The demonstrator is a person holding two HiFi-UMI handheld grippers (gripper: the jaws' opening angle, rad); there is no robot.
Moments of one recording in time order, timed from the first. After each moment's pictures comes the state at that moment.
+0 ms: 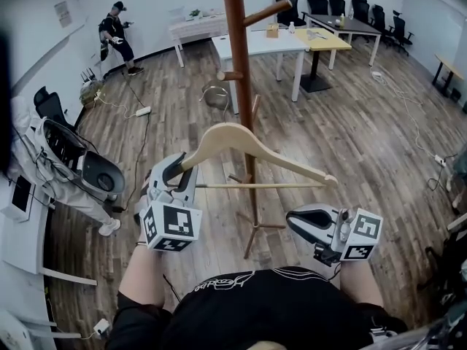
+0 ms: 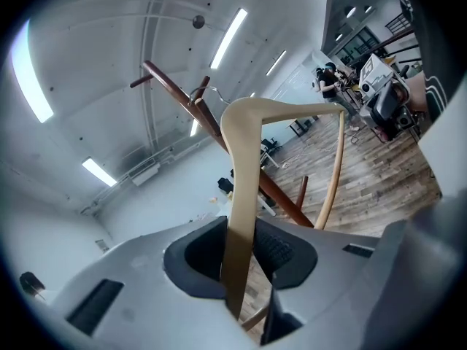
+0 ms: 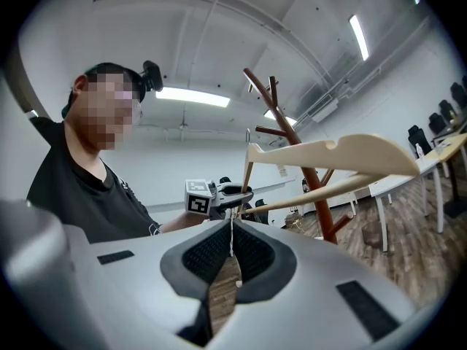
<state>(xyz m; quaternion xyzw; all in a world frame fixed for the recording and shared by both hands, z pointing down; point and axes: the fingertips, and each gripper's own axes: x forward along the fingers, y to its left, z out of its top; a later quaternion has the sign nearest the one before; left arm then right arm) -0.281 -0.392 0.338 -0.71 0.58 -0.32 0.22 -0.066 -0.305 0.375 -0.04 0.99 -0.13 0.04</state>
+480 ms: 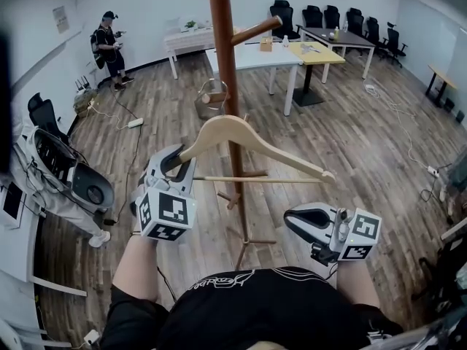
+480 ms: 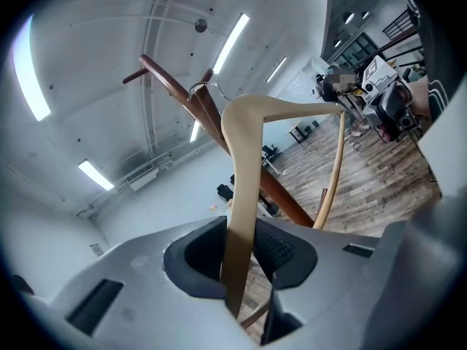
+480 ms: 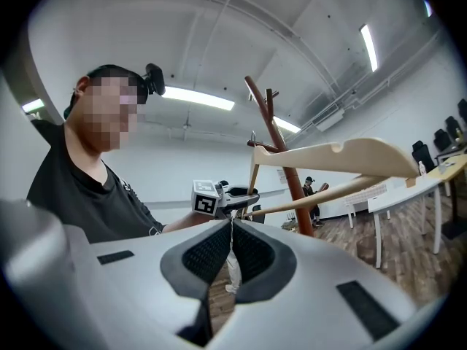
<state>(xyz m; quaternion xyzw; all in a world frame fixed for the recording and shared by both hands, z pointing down) -0.264 -0.459 0.316 -0.73 0.58 -0.30 0.23 -0.049 -0.353 0.353 -0.05 0.99 -0.09 0.05</state>
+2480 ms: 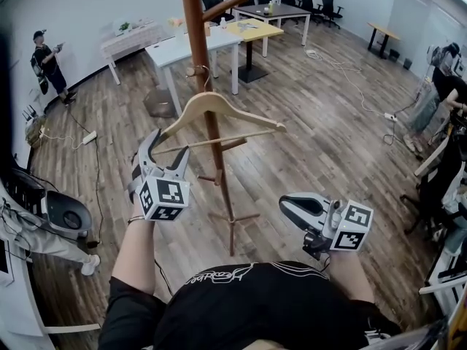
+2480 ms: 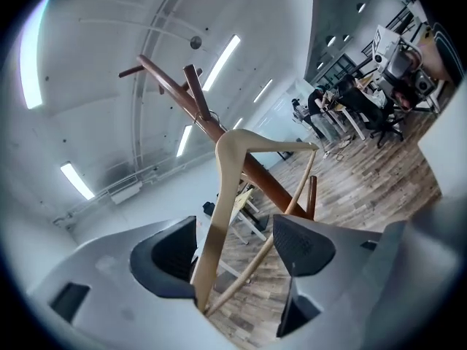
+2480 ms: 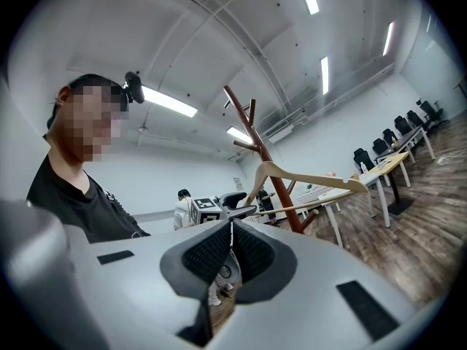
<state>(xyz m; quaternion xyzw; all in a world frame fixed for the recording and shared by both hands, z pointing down) -0.265 -0.483 0.368 -0.78 0.51 -0.25 0.27 -0.057 -0.292 0.377 -0.24 0.96 -0.15 0.08</state>
